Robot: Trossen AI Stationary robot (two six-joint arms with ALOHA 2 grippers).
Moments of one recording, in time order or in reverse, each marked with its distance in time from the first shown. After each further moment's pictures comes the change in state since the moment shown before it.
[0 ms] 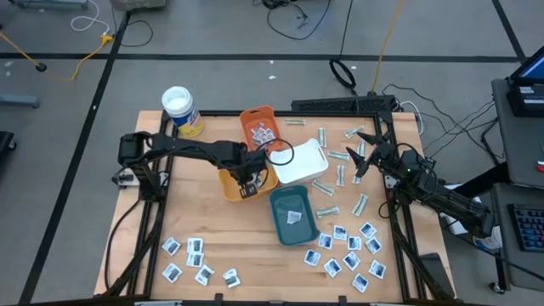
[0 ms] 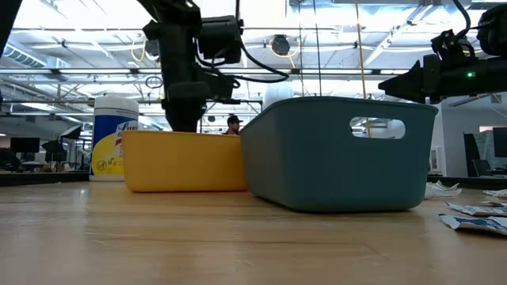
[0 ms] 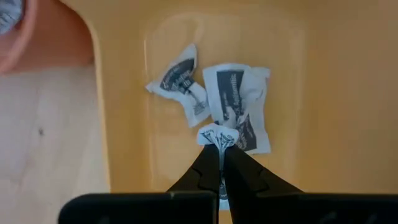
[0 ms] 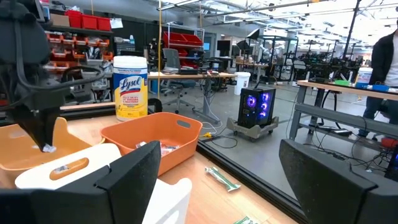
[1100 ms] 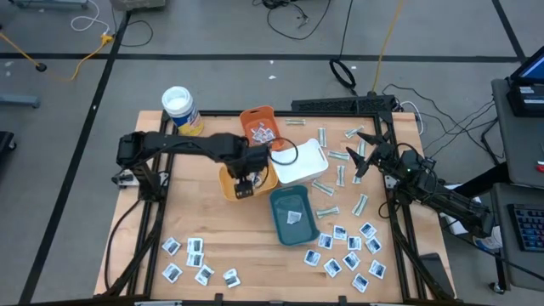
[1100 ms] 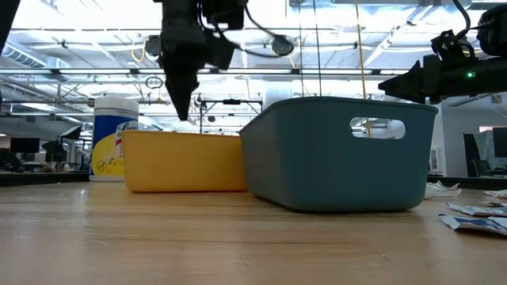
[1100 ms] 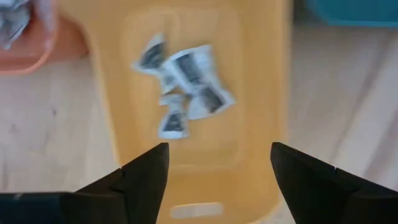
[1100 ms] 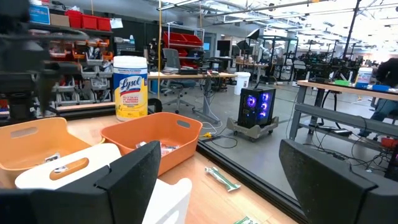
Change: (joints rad) left arm -0.052 -0.006 0.261 -0.353 0.085 0.037; right arm 0.000 0.000 0.000 0.000 0.000 0.000
